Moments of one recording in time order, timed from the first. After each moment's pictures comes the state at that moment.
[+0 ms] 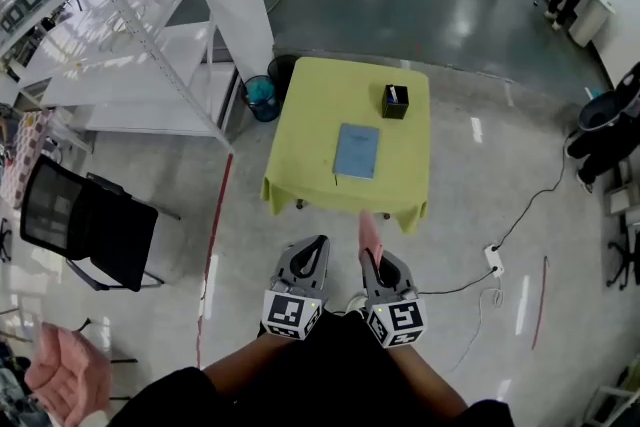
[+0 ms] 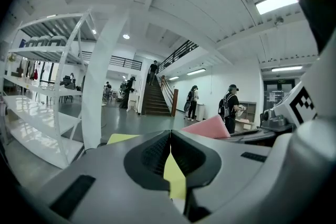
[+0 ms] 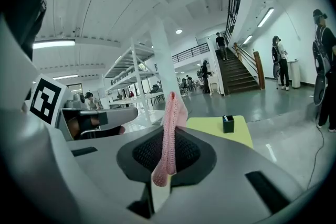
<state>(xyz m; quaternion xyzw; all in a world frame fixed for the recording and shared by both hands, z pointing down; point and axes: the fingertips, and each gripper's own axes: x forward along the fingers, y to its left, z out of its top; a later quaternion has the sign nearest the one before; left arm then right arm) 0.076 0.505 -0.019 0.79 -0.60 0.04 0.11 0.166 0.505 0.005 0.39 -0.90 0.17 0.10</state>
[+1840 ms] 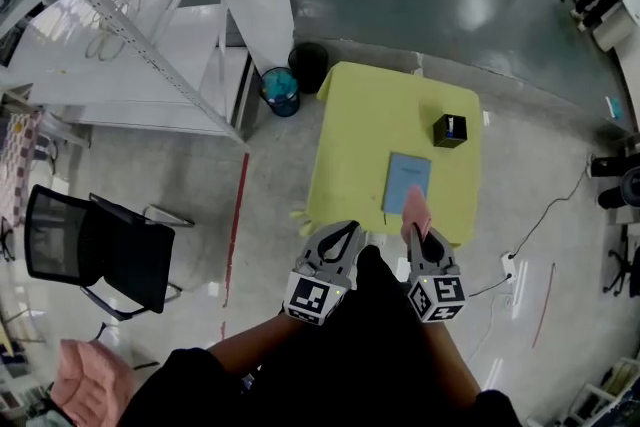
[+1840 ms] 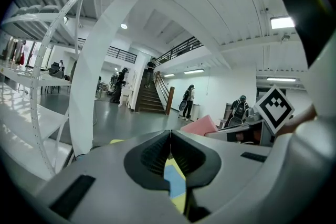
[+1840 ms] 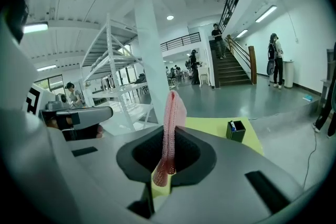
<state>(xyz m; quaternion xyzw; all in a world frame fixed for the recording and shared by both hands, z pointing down) -0.104 0.289 0.004 0.84 -0.53 0.03 0.14 0.017 0.260 0.034 0.46 -0.85 0.19 0.17</state>
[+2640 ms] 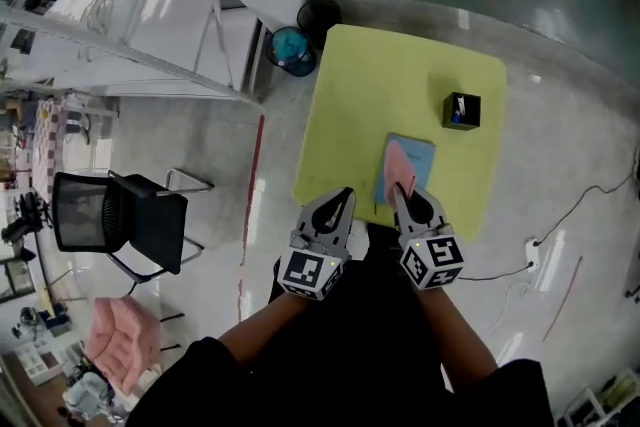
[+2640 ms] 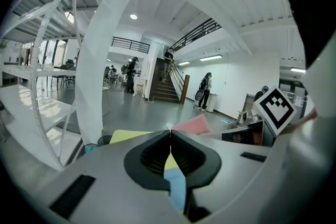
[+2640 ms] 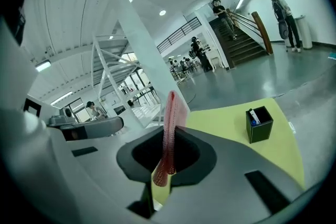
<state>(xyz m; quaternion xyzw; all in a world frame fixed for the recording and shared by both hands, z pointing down) -0.031 0.150 0.067 0.77 -0.60 0.09 0.19 0.052 0.115 0.105 0.34 -0.88 0.31 0.12</state>
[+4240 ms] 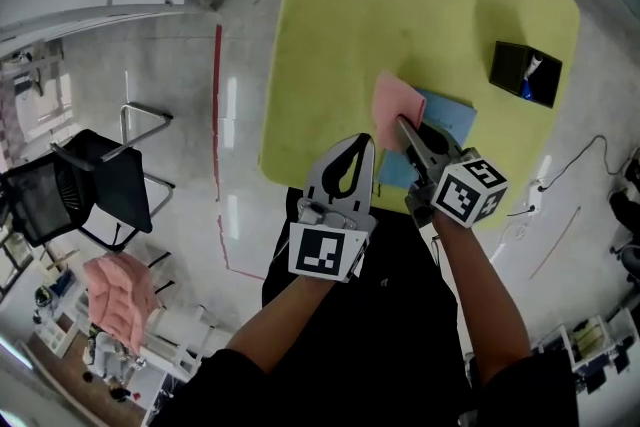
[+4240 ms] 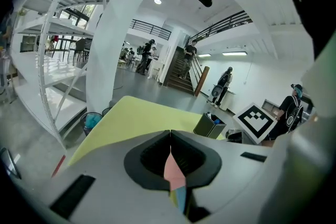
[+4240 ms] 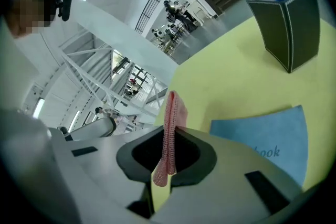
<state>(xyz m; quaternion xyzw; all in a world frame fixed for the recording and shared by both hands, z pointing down) -0.059 0.060 0.280 0.70 -0.64 0.06 0.30 -0.004 0.042 0.363 0.24 -0.79 0.53 0.17</state>
